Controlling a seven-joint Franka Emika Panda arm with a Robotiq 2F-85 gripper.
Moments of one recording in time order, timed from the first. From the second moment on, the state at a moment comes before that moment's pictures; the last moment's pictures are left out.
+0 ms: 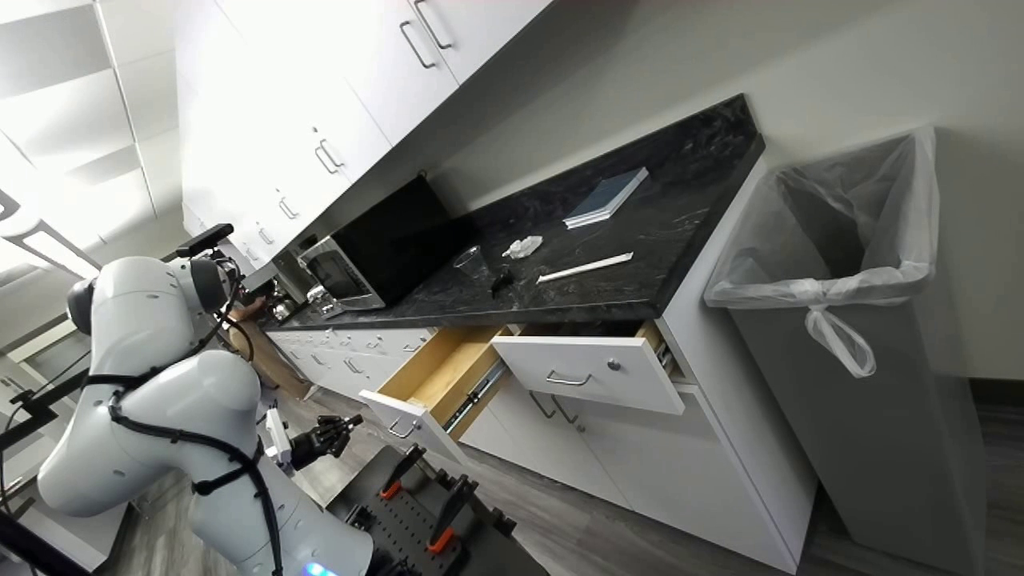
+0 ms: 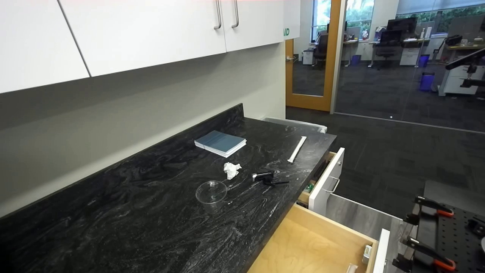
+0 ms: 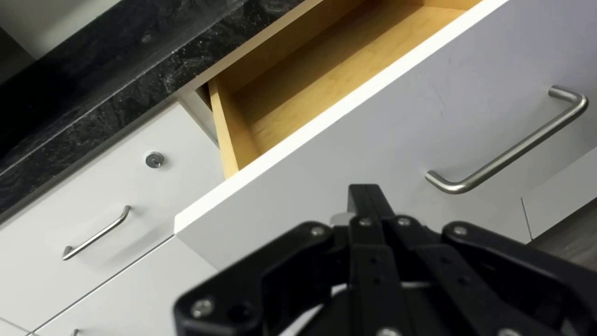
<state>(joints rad) 1.09 0.83 0.56 -2.19 -1.56 1.45 0.34</state>
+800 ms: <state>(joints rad) 1.10 0.86 0.48 -2.19 -1.59 1.45 0.34</state>
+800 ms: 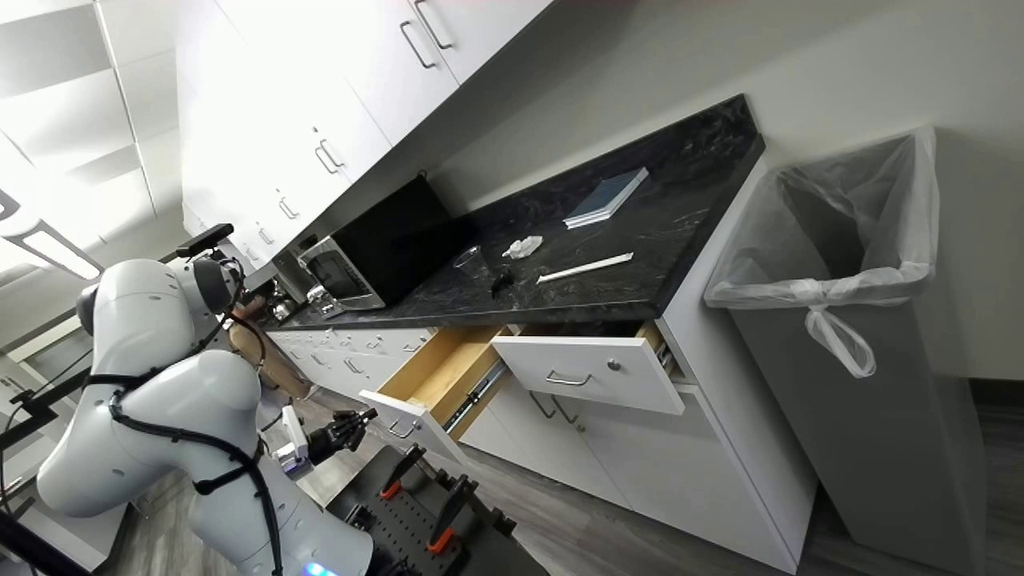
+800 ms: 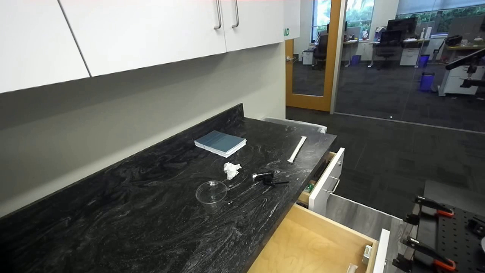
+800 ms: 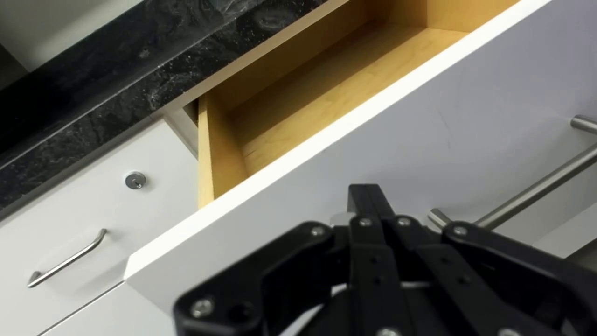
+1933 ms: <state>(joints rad) 1.03 0.90 0.35 -2.16 -1.77 1.44 0.33</state>
